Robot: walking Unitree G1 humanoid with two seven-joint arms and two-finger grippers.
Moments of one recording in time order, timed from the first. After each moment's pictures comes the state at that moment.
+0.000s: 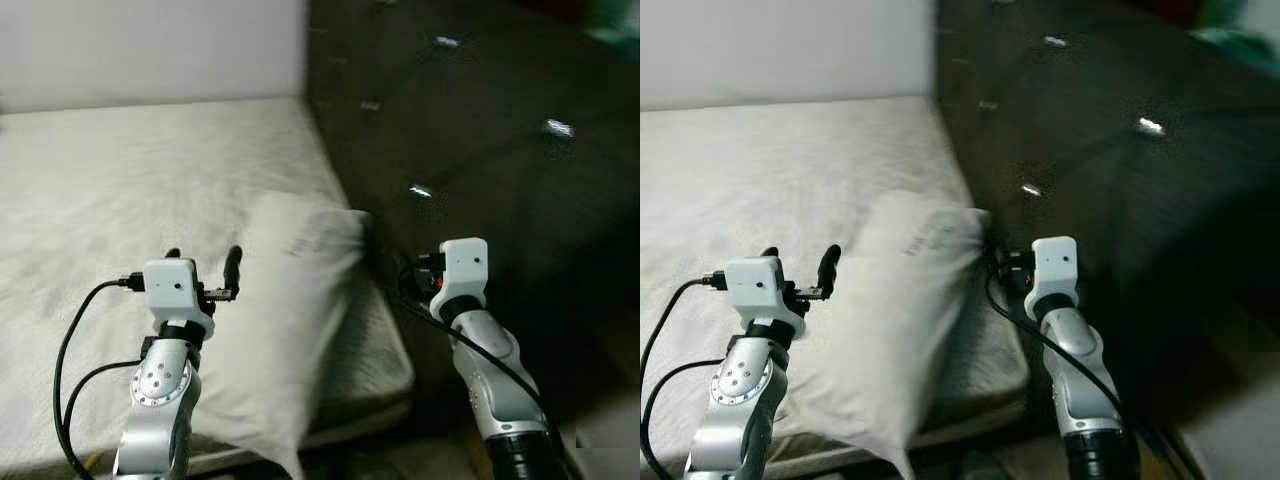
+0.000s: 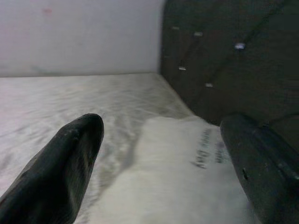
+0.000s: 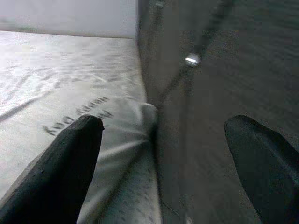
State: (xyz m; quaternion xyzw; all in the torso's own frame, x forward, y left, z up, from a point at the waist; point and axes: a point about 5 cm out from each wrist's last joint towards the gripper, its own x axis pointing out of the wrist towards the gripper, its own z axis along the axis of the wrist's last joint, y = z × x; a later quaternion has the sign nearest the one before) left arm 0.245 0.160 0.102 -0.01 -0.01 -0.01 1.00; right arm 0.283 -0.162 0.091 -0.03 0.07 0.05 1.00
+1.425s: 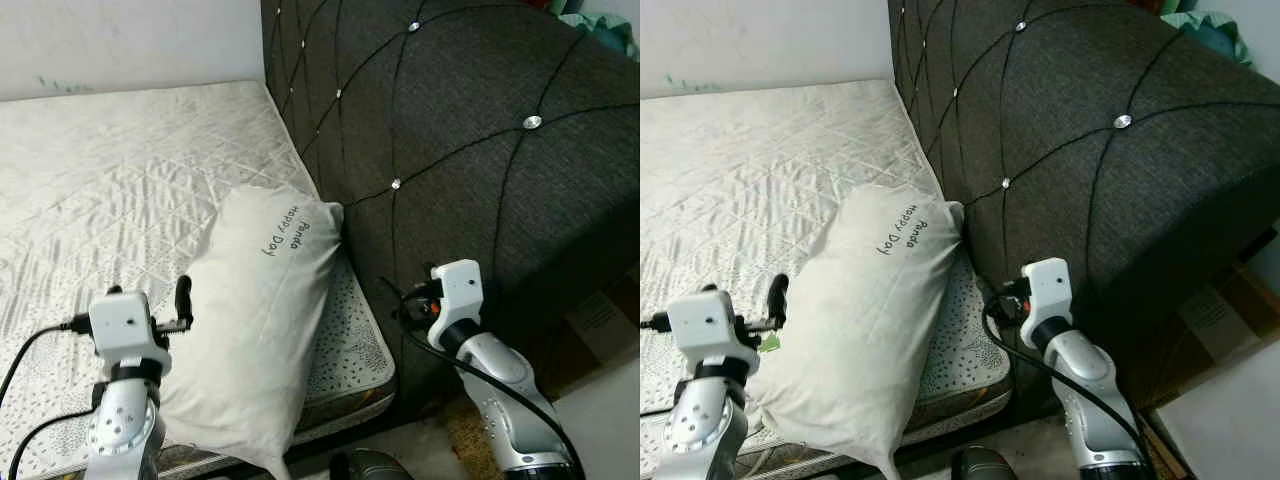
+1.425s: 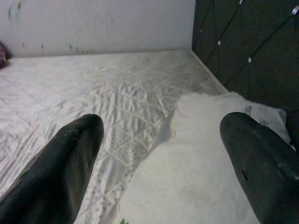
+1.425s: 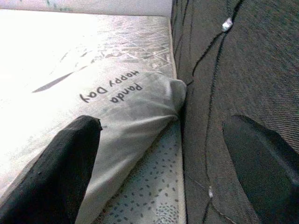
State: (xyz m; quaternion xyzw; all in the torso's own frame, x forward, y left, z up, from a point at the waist) left arm 0.205 0.196 0.097 0.03 0.02 0.10 0.99; right arm 0.255 -0.156 0.083 -0.01 0.10 0.18 0.98
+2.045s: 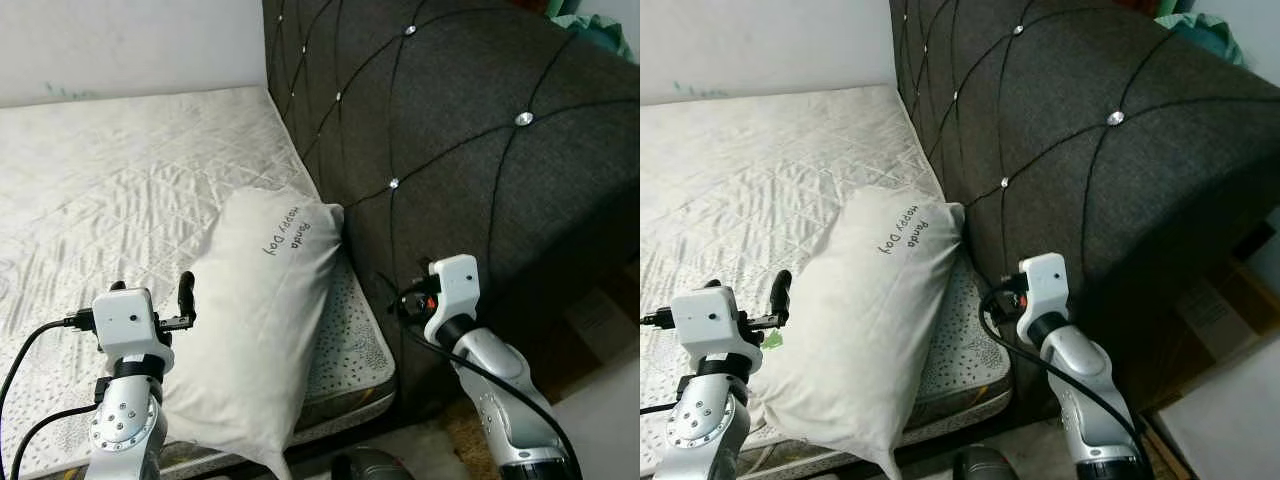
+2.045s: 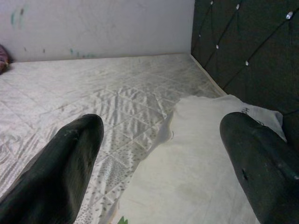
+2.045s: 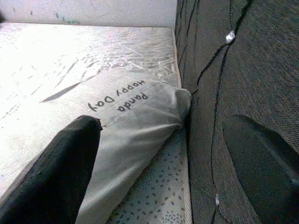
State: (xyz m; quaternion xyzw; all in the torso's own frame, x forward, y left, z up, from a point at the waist) left arm 0.207 0.193 0.098 0.02 0.03 0.10 0.99; right arm 0.260 -0.152 0.090 0.00 0.08 0.18 0.98
